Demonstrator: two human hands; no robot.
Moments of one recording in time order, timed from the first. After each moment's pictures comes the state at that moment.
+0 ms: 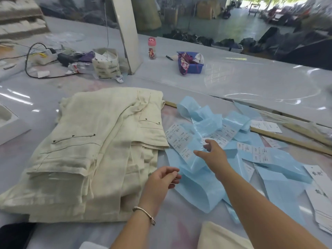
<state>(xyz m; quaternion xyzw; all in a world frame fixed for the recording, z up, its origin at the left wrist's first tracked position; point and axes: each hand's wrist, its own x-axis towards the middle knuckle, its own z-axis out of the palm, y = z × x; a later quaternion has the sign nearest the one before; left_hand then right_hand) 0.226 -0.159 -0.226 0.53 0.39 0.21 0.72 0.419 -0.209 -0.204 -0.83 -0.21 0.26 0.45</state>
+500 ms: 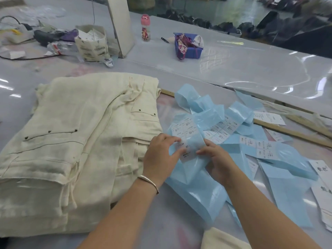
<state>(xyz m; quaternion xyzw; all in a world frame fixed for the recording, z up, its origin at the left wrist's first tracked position) 0.283 -0.102 -0.227 0.84 0.34 0.27 0.34 0.423 -0.208 -0.217 -0.59 -0.16 0.49 0.62</state>
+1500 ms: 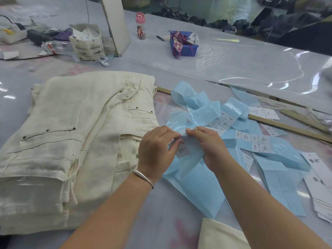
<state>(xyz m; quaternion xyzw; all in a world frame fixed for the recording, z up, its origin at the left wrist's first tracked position) 0.272 -0.103 -0.204 0.86 0.21 0.43 0.19 0.400 -0.188 -0.180 -0.66 -0.17 0.38 0.63</state>
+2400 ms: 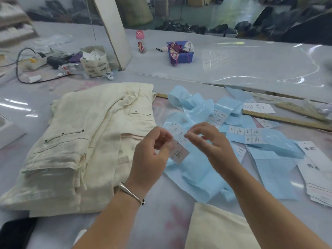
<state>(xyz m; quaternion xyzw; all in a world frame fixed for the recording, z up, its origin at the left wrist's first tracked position) 0.231 -0.176 -0.143 0.77 0.27 0.37 0.44 0.372 -0.277 -0.131 -0.69 -0.45 0.17 0.53</state>
